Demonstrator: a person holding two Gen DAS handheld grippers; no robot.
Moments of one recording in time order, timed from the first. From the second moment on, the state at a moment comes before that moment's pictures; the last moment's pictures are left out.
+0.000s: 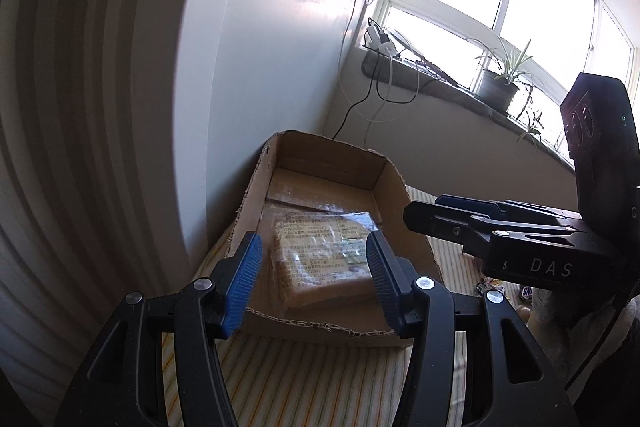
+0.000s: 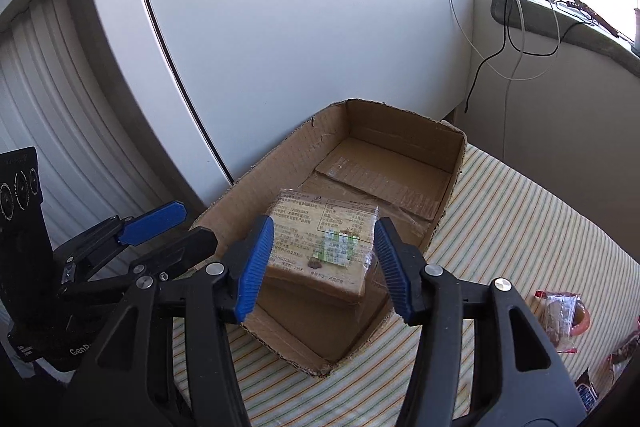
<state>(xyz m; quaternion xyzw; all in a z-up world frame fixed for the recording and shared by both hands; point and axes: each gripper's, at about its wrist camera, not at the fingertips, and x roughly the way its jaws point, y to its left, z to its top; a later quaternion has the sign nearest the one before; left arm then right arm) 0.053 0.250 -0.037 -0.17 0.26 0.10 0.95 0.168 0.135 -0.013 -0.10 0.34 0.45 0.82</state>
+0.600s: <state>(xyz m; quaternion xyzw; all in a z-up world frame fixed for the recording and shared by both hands) 0.066 0.153 -0.034 -0.13 0.29 -0.01 0.95 0.175 -0.067 -0.005 -0.07 0.29 0.33 0.90</state>
